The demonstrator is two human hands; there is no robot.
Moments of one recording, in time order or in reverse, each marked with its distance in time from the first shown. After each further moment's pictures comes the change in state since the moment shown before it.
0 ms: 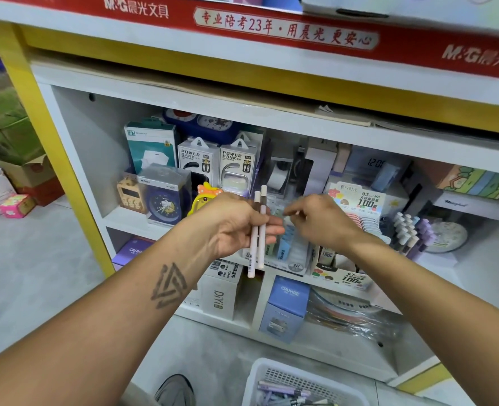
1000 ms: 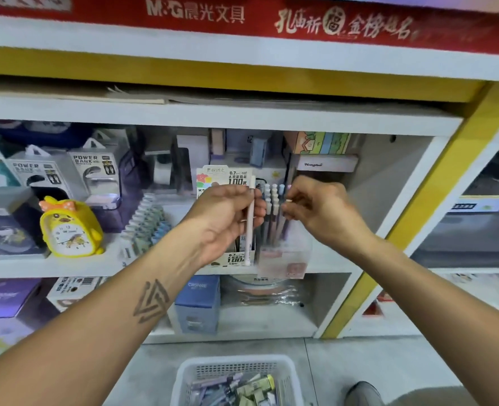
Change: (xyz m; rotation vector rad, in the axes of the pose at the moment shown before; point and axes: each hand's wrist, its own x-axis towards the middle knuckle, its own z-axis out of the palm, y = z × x) left_hand 0.055 -0.051 0.180 -0.023 -0.166 0.190; right_hand -0.143 0.142 -0.085 0.250 0.410 0.089
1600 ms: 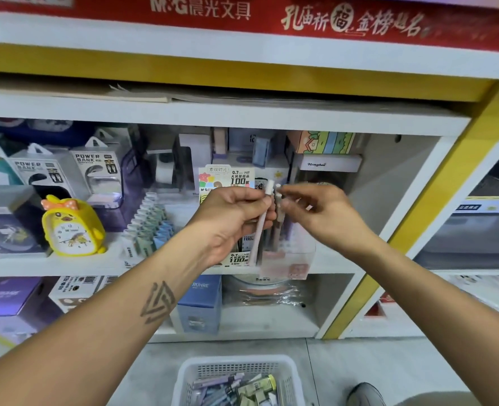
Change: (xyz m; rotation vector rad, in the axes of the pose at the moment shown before) left_hand 0.003 -0.009 0.001 0.065 -0.059 0.070; right_hand -0.002 -0.008 0.002 0.090 -0.057 0.066
